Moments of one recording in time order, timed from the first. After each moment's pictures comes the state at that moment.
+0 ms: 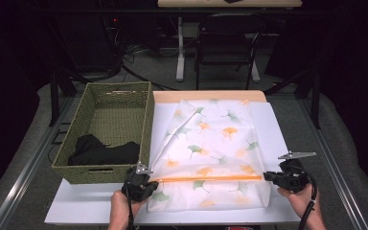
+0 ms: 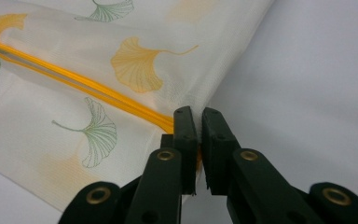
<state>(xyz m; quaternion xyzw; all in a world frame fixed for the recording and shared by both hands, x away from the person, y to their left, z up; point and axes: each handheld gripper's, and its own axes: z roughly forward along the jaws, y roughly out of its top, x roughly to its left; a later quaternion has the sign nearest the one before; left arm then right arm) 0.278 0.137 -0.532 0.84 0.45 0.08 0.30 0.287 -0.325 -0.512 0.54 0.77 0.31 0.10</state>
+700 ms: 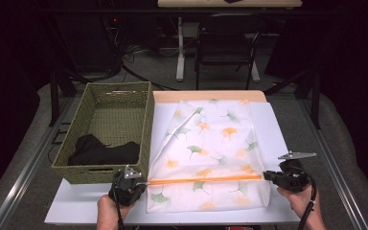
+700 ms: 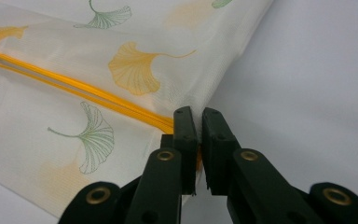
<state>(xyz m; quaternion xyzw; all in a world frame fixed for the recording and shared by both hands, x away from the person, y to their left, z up) 0.265 0.164 -0.529 0.84 0.46 0.11 0.27 0.286 -0.324 -0.511 0.54 0.77 0.31 0.11</state>
